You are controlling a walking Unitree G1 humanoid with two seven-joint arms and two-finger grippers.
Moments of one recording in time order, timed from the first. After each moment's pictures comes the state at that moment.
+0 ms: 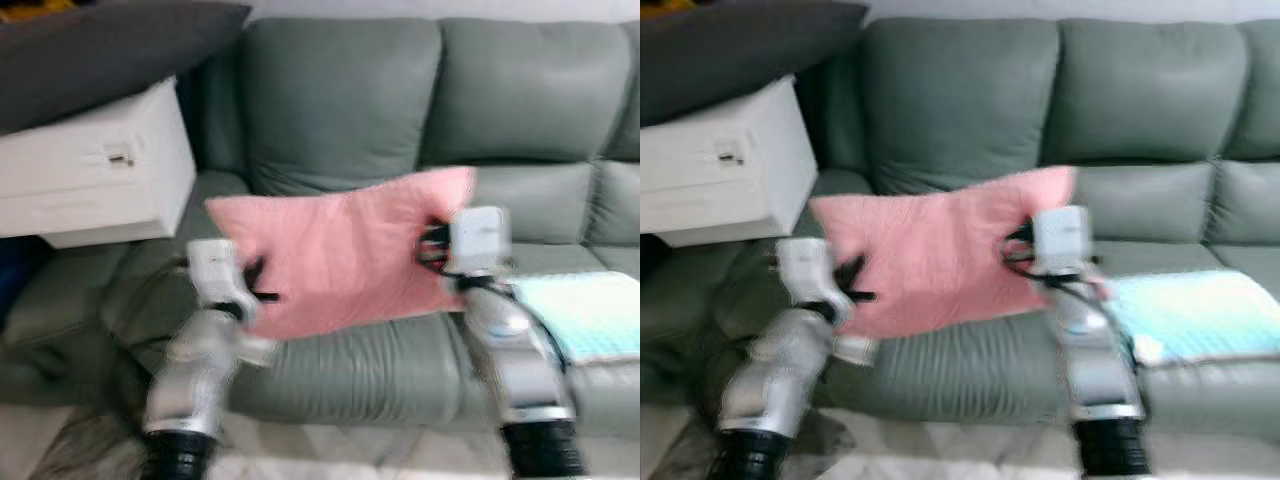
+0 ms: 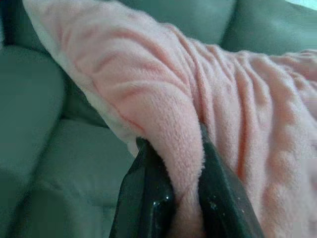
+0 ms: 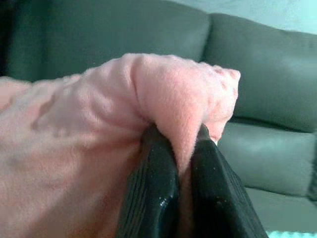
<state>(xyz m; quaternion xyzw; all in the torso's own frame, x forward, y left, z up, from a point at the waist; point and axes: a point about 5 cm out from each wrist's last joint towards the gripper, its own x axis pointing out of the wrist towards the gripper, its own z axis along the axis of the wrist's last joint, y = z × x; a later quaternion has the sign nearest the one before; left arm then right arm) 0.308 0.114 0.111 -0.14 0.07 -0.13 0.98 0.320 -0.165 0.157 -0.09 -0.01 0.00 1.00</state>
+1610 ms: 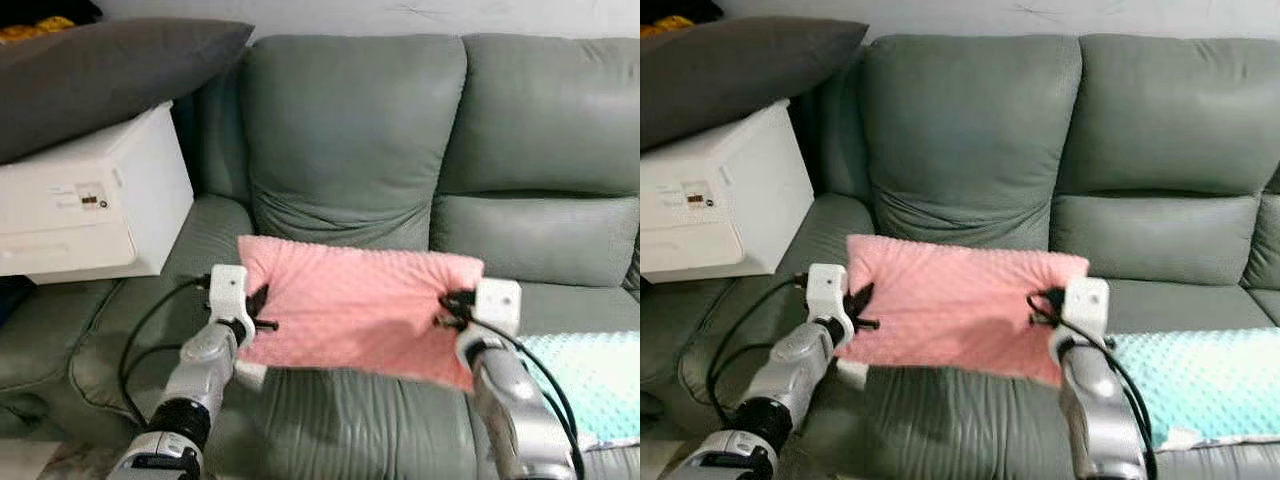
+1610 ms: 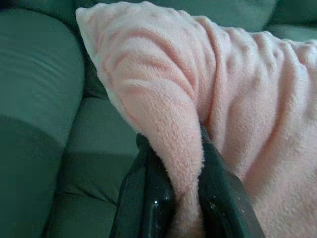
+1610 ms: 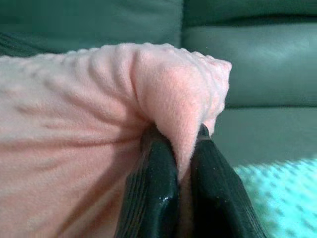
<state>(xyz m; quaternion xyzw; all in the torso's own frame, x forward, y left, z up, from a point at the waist) 0.324 0.137 0.042 -0.06 0.17 -0.12 0.98 0.275 -0.189 0.076 -0.01 0.15 -0.07 0.99</state>
